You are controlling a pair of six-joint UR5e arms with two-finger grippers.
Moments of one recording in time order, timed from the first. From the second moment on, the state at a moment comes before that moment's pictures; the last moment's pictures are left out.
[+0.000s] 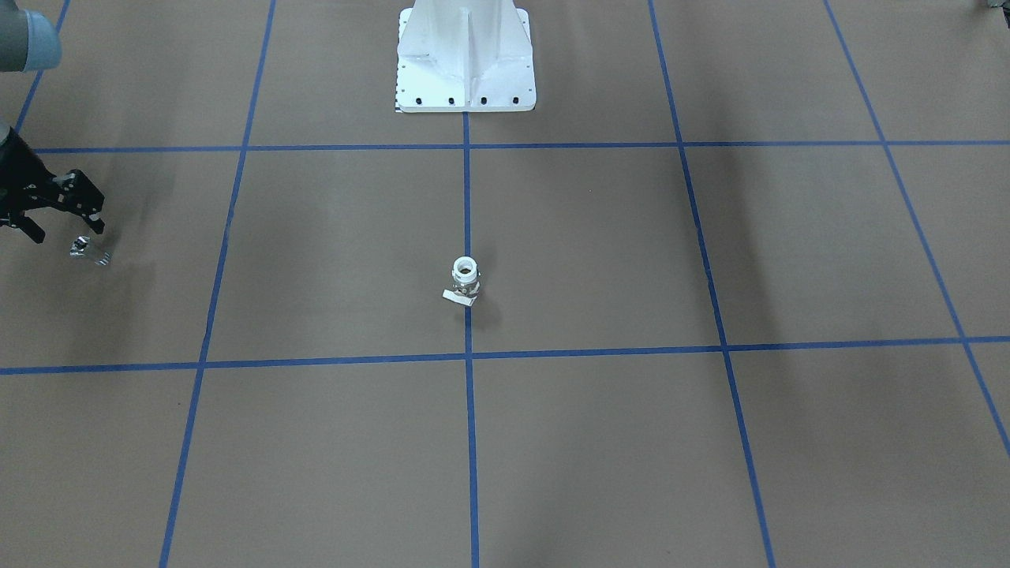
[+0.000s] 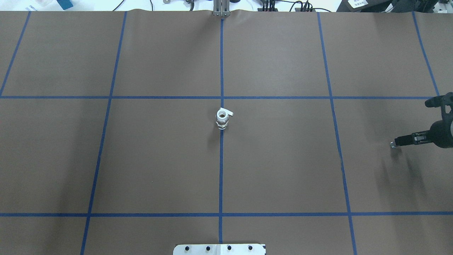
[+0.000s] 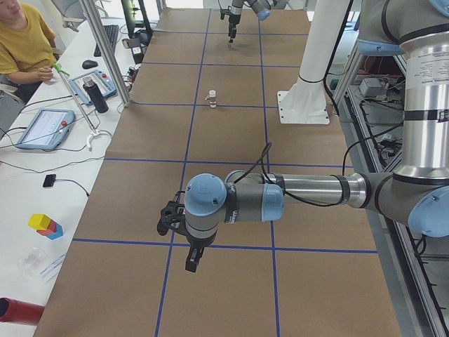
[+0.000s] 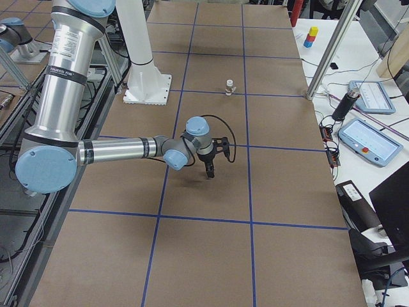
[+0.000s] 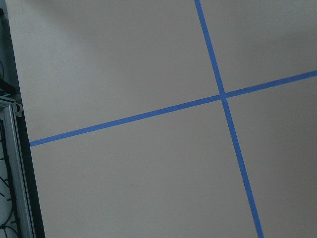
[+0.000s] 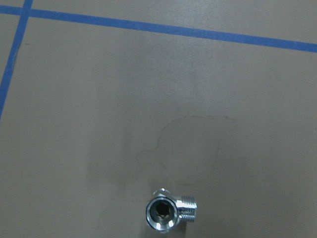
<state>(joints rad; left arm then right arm) -1.76 -1.48 -1.68 -1.56 -2.35 0.36 0.90 -1.81 1.80 -0.83 2.02 0.78</state>
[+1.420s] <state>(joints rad) -1.76 -1.47 -1.68 -1.60 -2.37 0.36 0.88 -1.80 1.78 -0.84 2.02 0.77</state>
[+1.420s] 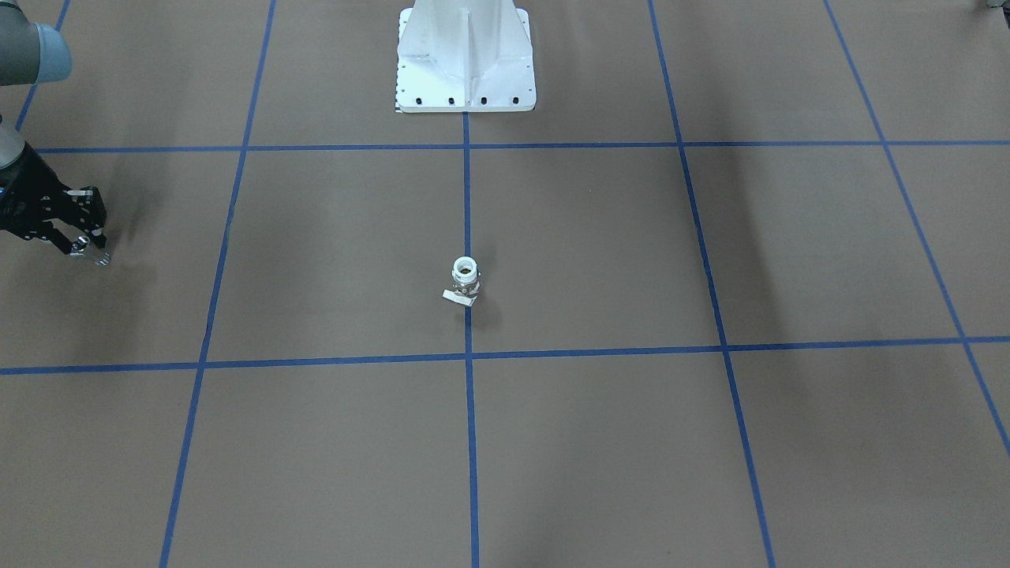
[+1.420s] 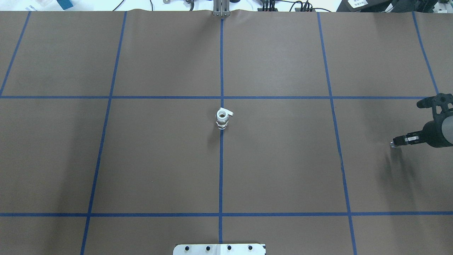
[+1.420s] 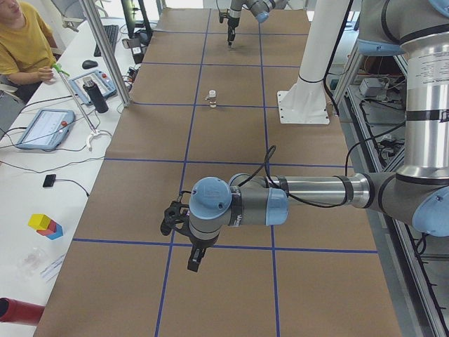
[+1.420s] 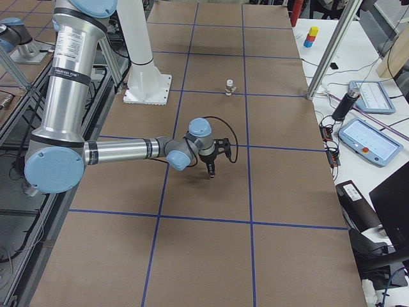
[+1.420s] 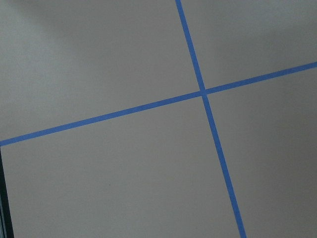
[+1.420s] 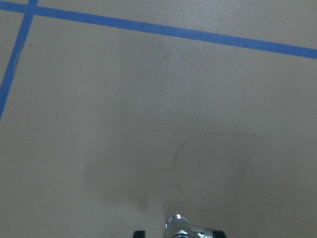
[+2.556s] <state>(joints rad) -1.75 -1.45 -1.69 -1.58 -2.36 0.12 0.92 -1.68 1.90 -1.04 2.06 0.77</state>
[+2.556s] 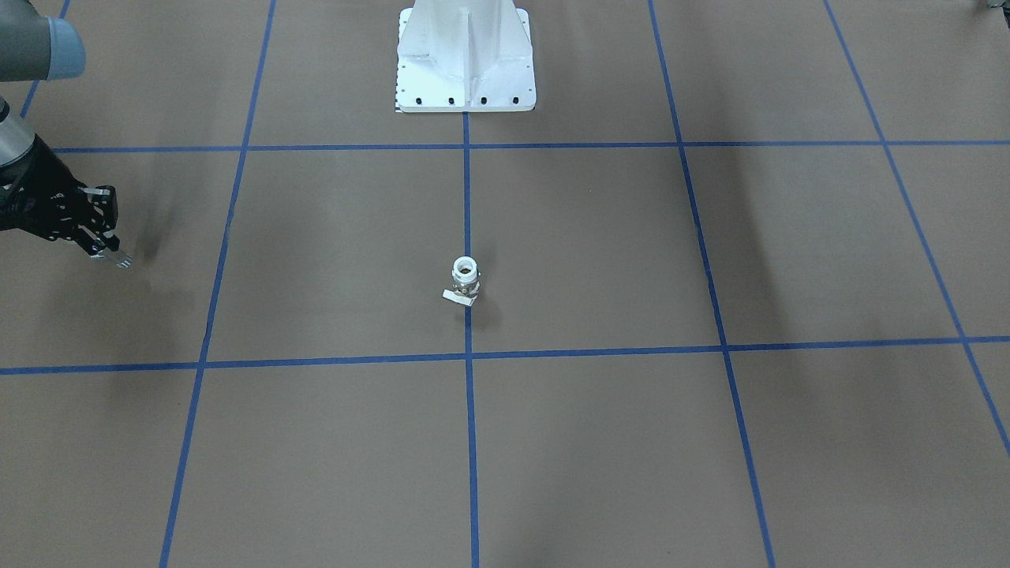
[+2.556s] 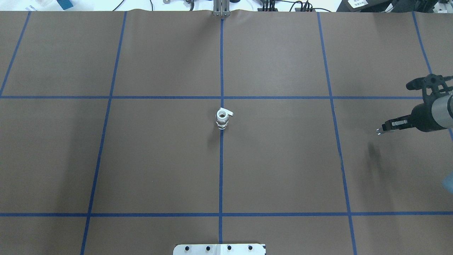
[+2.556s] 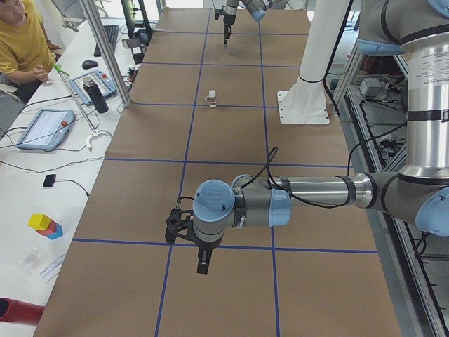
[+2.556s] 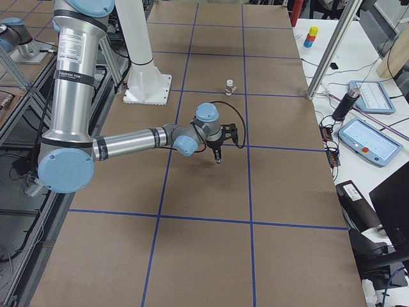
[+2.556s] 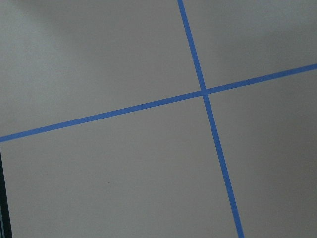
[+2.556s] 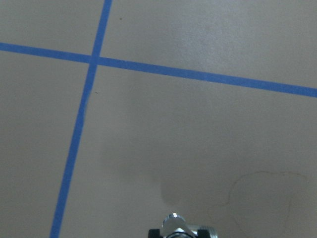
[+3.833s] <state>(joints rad) -1.66 -1.45 -1.73 -1.59 -2.35 0.01 0.68 -0.86 1.83 -1.78 1.91 1.22</state>
